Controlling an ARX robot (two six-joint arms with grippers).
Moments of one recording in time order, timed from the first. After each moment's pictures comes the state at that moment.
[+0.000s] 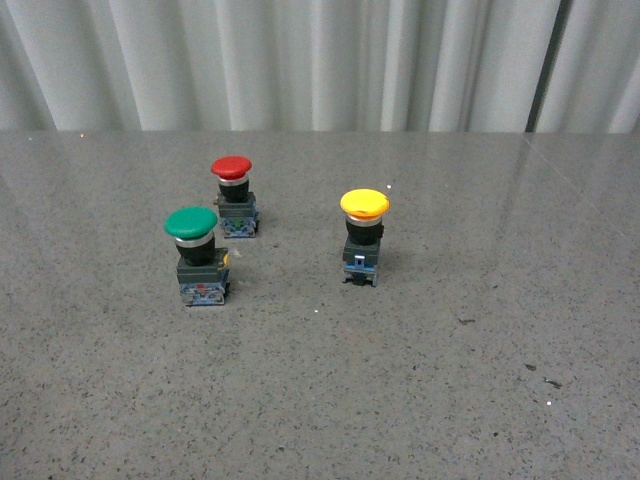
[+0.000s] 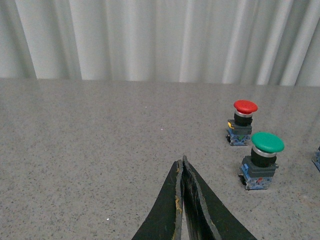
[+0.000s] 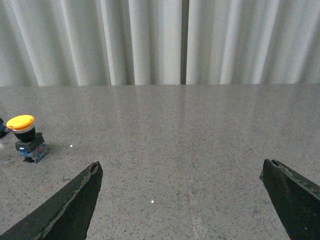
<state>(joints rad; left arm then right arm) 0.00 0.62 0.02 0.61 0.00 -0.01 0.00 0.00 0.01 0.00 0.00 0.01</state>
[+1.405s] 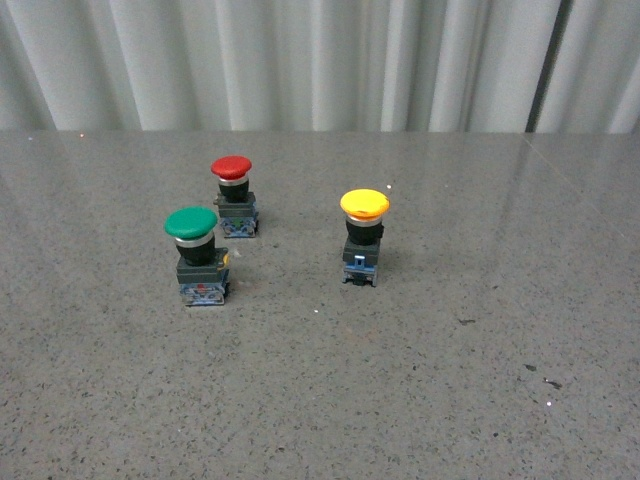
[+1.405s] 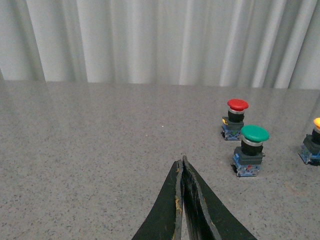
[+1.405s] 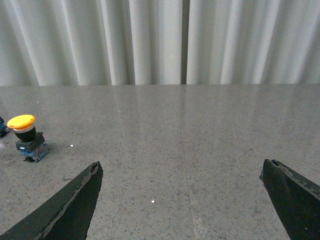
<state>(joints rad) 0.00 0.01 0.01 0.00 0.00 -0.01 0.00 0.00 0.01 0.00 0.00 0.01</state>
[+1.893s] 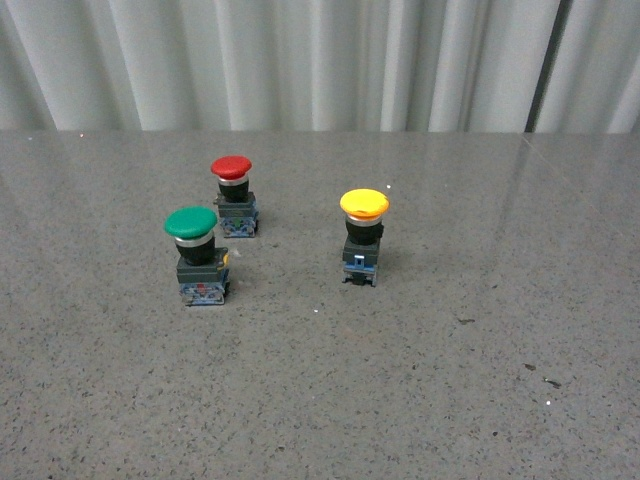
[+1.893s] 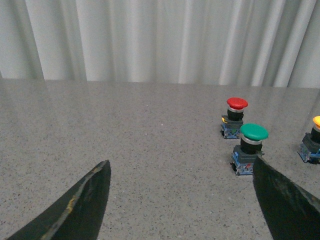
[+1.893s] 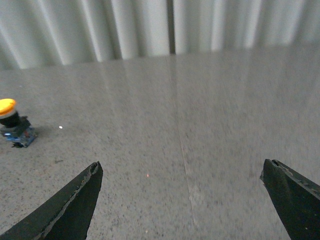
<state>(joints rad) 0.00 0.01 0.01 0.00 0.00 -0.01 0.05 0.10 0.06 -0.11 0.11 0.10</state>
